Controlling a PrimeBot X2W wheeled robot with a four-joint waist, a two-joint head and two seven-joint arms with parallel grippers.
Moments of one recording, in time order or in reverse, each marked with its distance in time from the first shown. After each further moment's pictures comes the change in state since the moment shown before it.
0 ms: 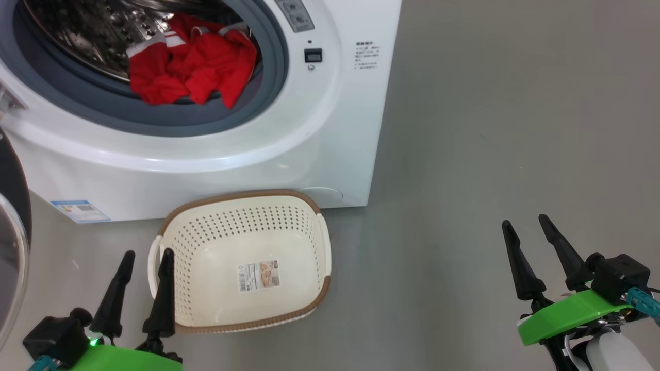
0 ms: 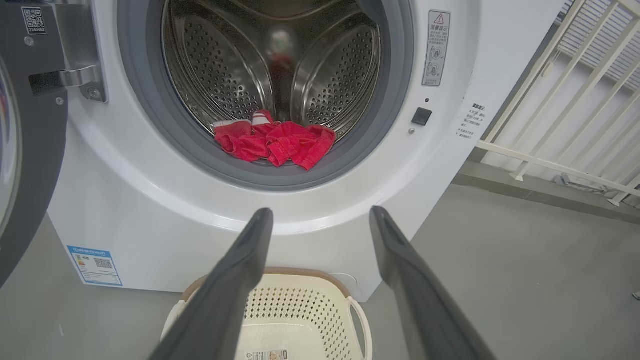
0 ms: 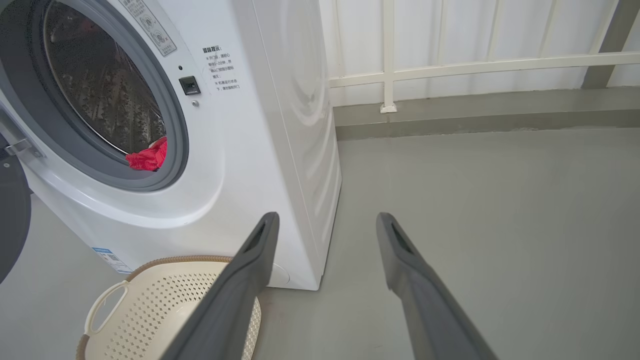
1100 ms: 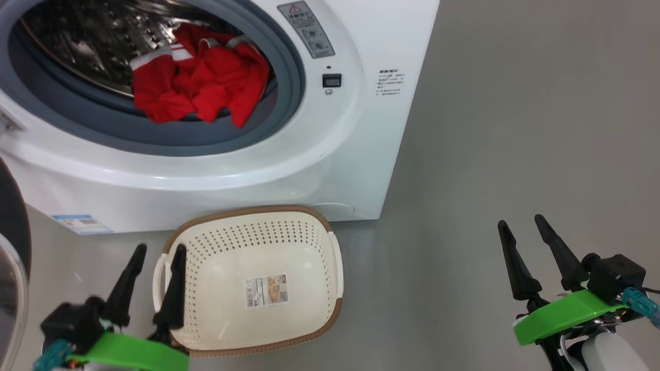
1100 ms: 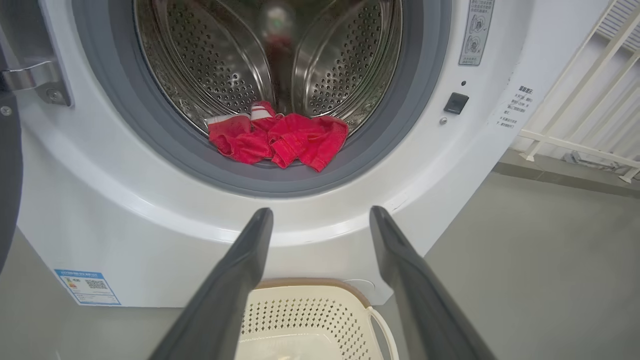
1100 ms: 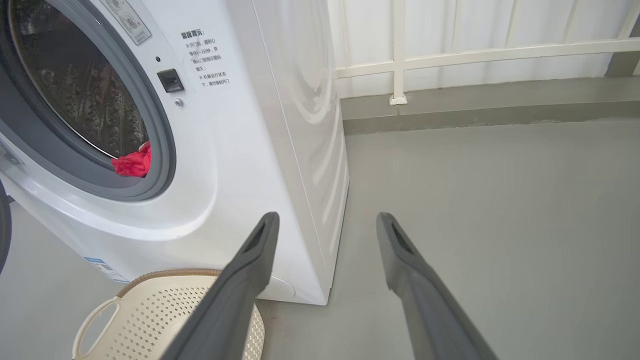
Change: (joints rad) left arm -0.013 0.013 -0.027 0.022 0.029 0.000 0.000; right arm -0.001 0.010 0.004 0.003 0.000 0.000 0.000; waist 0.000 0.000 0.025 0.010
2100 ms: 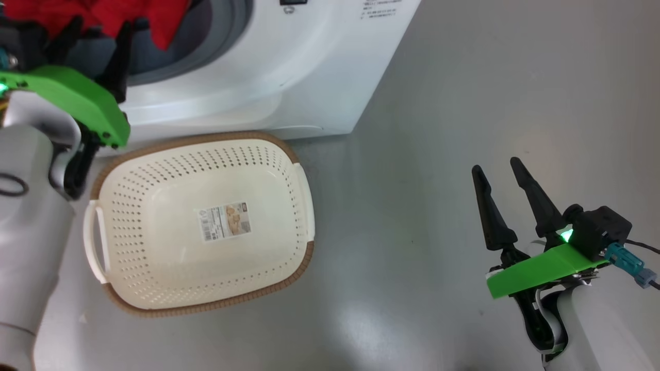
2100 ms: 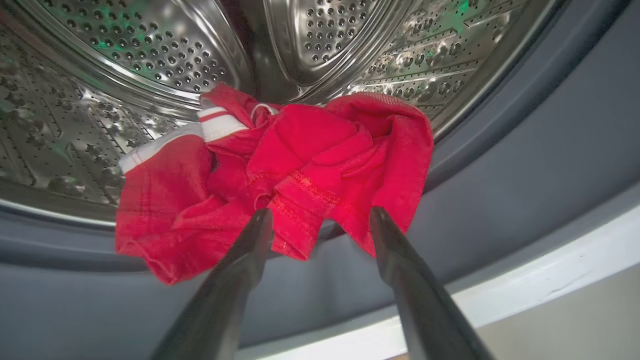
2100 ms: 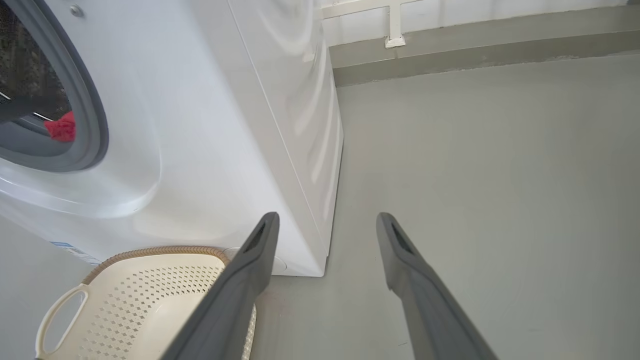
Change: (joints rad) left arm -1.004 0.160 -0.406 0.712 -0.138 0.000 0.125; right arm -0.150 0.064 0.029 -0.033 -0.018 0.000 0.000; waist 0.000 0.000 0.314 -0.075
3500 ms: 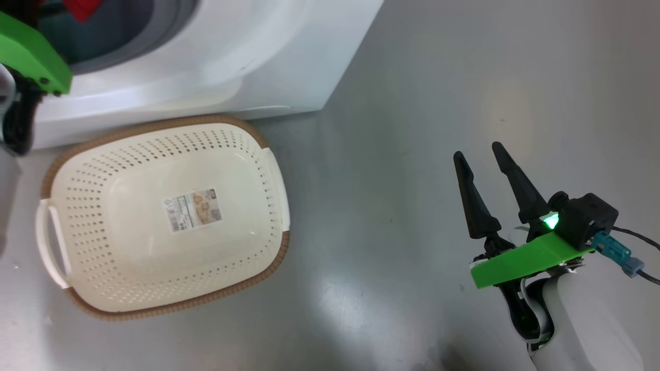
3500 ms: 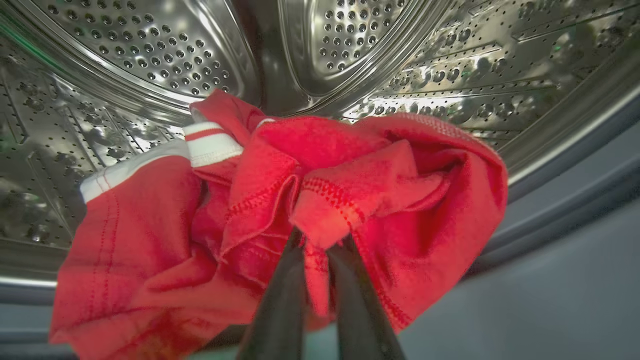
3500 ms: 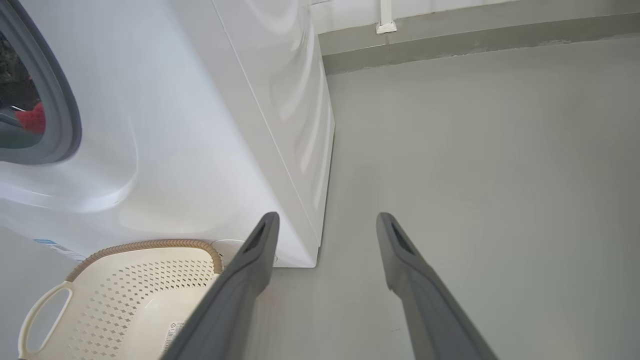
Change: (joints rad) left arm -0.238 0.070 -0.251 0.199 -0.254 0.000 -0.114; right arm -0.047 0.029 0.037 -0.011 0.000 0.000 0.000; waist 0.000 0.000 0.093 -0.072
